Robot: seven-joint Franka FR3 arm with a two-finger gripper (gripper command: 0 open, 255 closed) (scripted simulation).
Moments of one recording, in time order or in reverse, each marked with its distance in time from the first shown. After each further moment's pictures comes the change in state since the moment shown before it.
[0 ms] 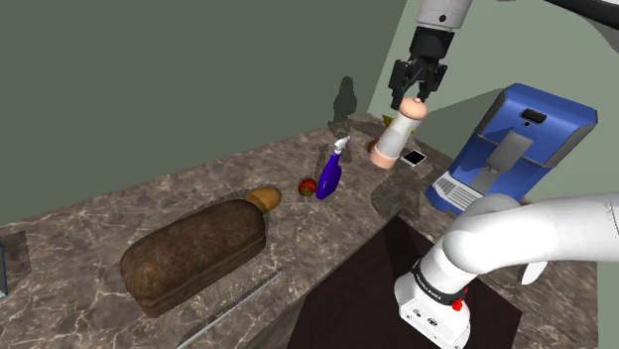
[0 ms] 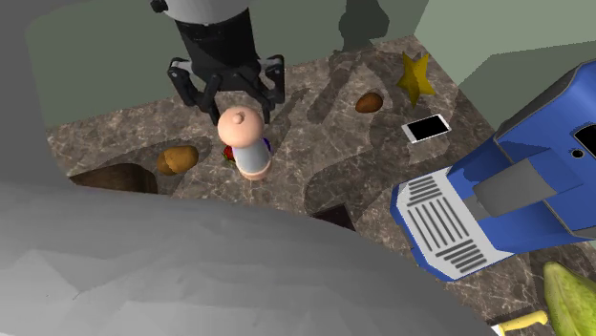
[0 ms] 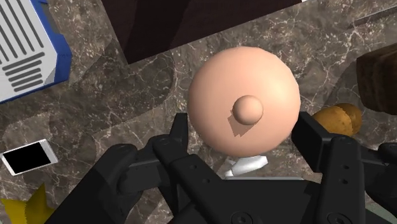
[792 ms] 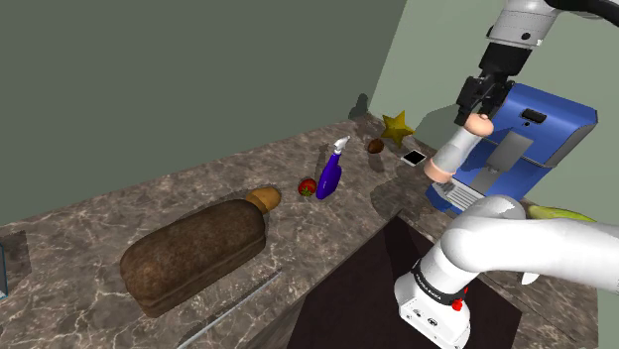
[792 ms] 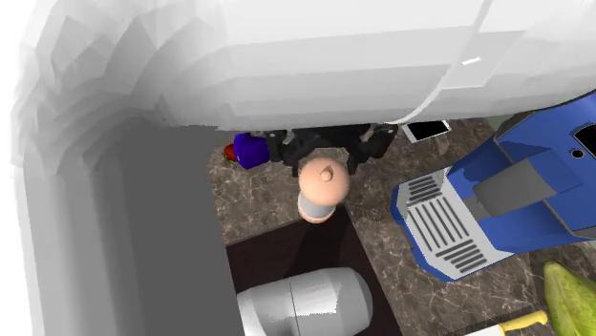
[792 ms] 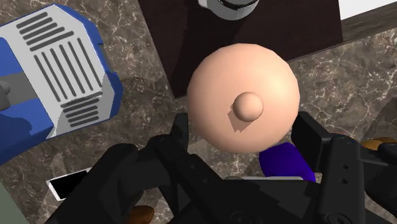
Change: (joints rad) arm -0.047 -0.297 -0.168 -0.118 -0.166 -0.171 -0.188
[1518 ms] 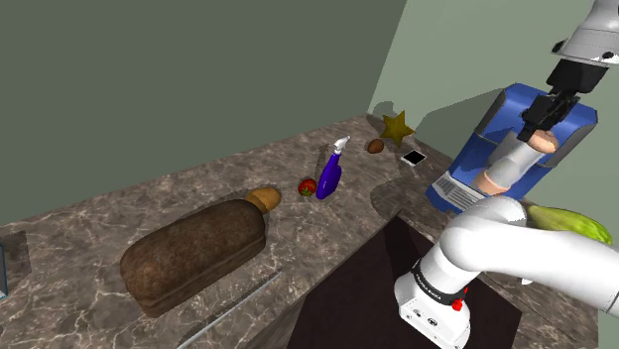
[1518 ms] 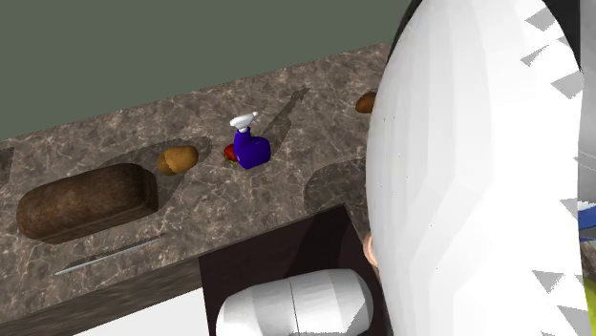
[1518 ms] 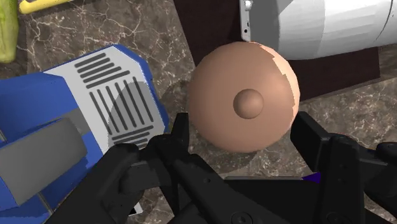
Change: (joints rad) arm -0.030 -0.191 -0.183 0.026 -0.245 -0.174 -0.220
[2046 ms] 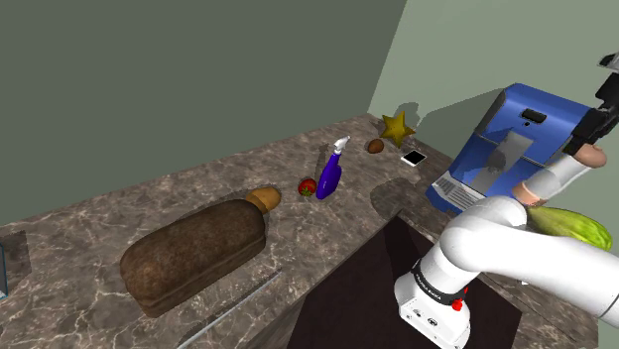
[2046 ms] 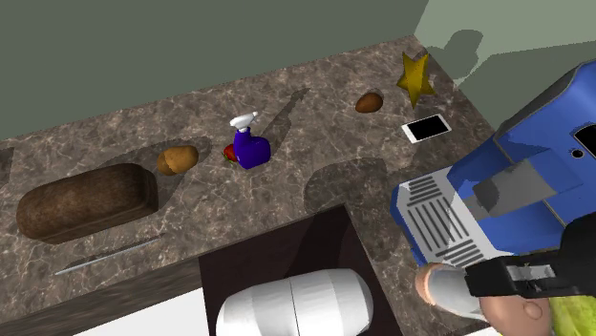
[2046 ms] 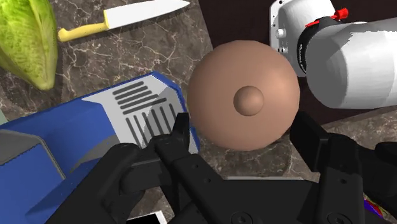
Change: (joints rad) arm 0.003 -0.091 -0.122 0.083 -0.213 -0.109 -0.185
